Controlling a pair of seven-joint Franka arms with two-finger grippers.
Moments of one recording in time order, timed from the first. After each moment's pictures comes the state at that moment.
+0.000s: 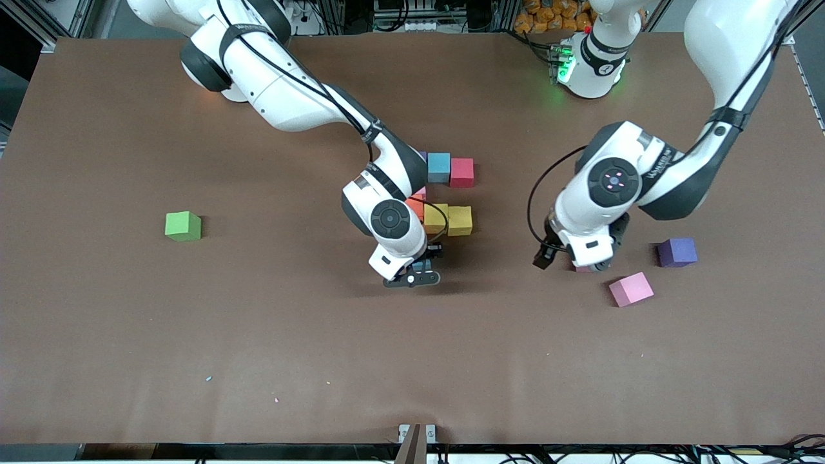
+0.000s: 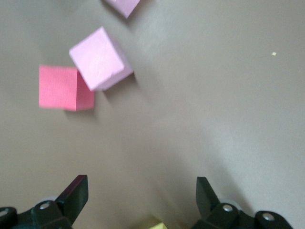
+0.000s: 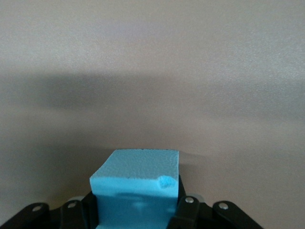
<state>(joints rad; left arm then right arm) 0.37 0.53 -0.86 -1.74 0.44 1.99 -1.63 0.61 1.05 0.16 -1.04 0.01 2.11 0.62</state>
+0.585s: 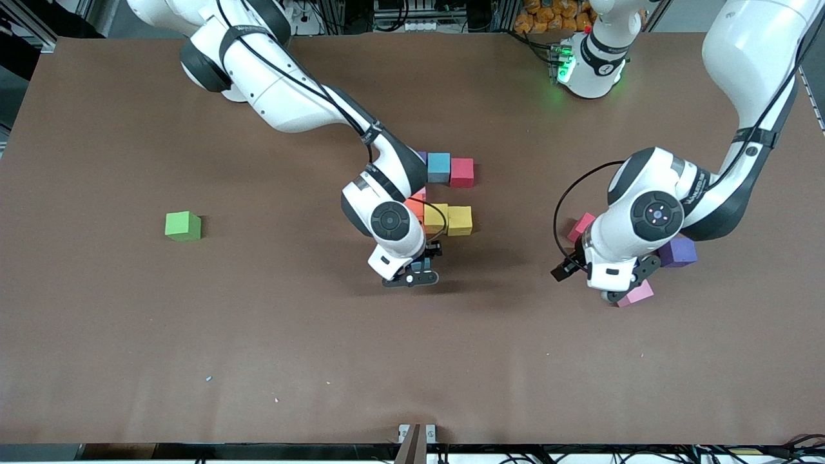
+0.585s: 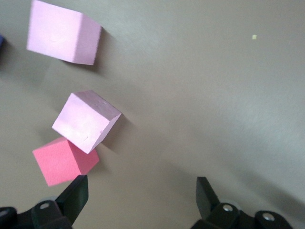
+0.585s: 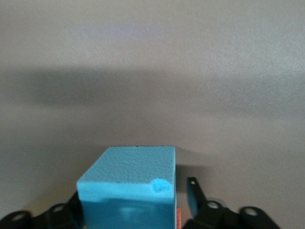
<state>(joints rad) 0.37 0.61 -0.79 -1.69 0.44 1.99 -1.12 0.61 1.05 0.16 -1.06 0.01 2.10 0.62</state>
